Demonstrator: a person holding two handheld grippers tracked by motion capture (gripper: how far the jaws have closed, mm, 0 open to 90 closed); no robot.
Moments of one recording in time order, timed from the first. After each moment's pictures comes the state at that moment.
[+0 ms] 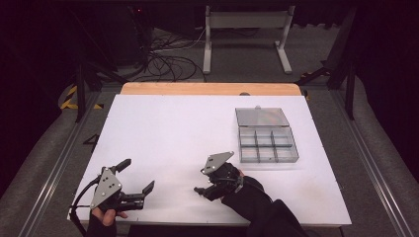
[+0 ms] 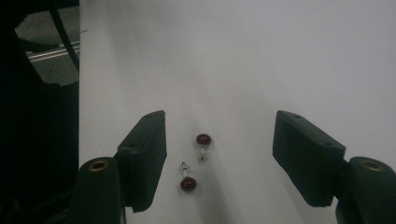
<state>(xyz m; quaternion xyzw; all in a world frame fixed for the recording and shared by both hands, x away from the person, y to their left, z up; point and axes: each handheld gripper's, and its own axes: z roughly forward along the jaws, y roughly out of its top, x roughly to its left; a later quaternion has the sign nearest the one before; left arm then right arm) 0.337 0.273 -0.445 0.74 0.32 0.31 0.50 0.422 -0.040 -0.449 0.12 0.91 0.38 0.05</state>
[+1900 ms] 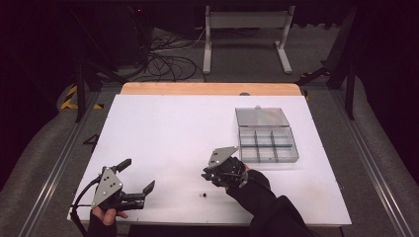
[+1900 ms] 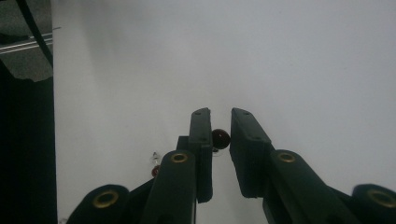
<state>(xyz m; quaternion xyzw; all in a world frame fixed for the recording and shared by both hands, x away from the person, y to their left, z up) 0.339 0.272 -0.446 0.74 0.33 0.31 0.50 0.427 -0.052 -0.429 0.13 0.92 0.37 0.10</state>
